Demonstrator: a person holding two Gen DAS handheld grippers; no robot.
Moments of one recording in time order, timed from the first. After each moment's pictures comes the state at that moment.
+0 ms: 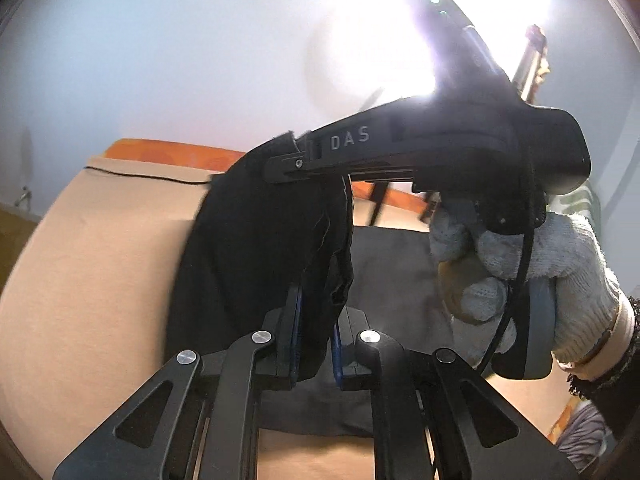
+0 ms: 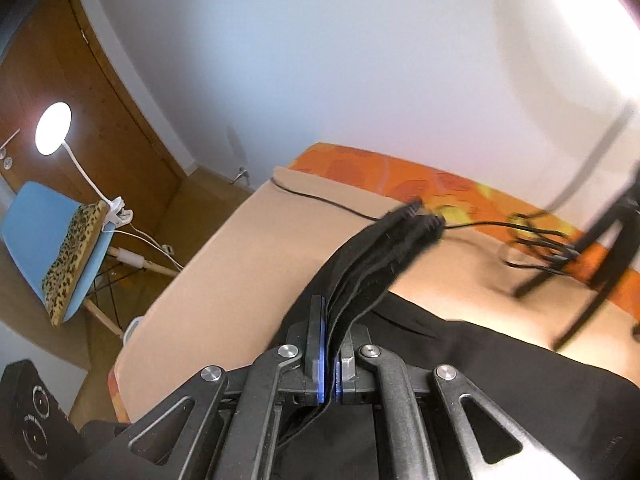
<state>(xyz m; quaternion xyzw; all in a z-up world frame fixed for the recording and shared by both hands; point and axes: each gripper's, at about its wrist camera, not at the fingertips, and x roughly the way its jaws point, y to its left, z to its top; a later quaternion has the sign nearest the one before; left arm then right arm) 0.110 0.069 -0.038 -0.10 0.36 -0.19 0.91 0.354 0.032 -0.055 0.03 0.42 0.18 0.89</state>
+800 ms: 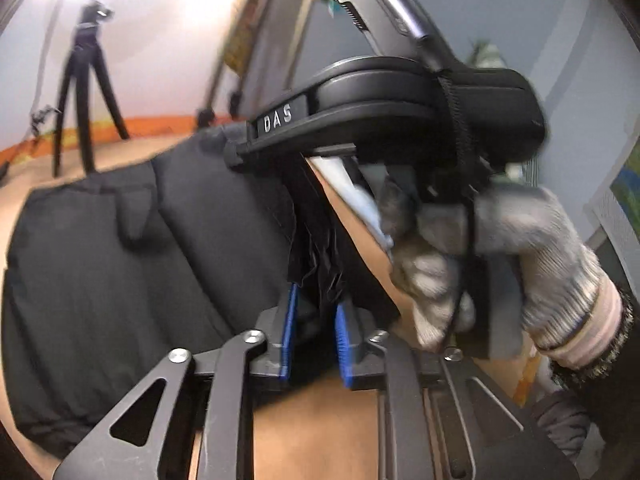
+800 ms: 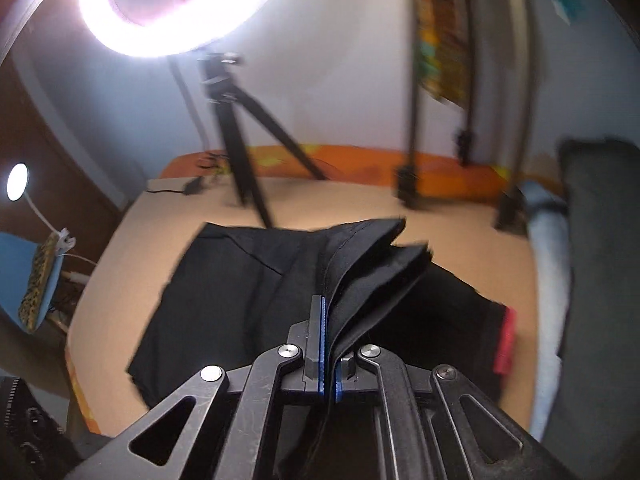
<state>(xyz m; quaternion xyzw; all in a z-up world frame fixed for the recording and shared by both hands) 0.111 -0.193 -0.077 -0.02 0.43 -0.35 0.83 0.239 -0.252 -0.084 0.10 0.42 0.05 0.90</state>
